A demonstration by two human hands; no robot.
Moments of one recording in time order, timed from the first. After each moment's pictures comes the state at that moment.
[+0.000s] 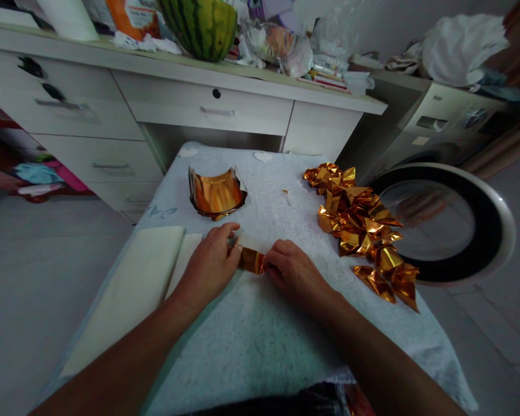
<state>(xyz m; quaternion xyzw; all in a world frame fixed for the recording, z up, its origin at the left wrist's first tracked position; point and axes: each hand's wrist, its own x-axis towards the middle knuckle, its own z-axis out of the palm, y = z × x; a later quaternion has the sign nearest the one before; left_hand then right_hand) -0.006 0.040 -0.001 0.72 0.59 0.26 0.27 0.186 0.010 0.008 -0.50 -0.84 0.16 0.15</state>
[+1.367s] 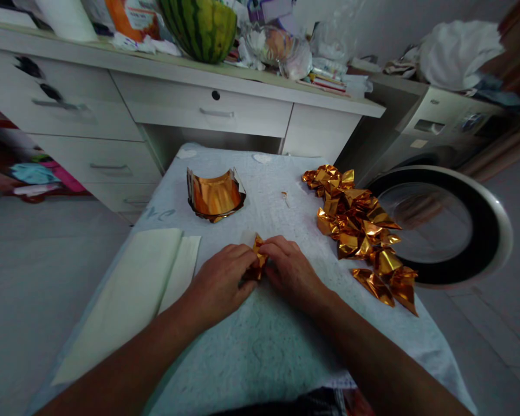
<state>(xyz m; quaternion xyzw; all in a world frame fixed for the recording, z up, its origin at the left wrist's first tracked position) -0.001 0.022 0.007 0.87 0.41 0.16 0.23 0.190 0.018 -0.012 -0.44 -0.85 0.13 0.27</state>
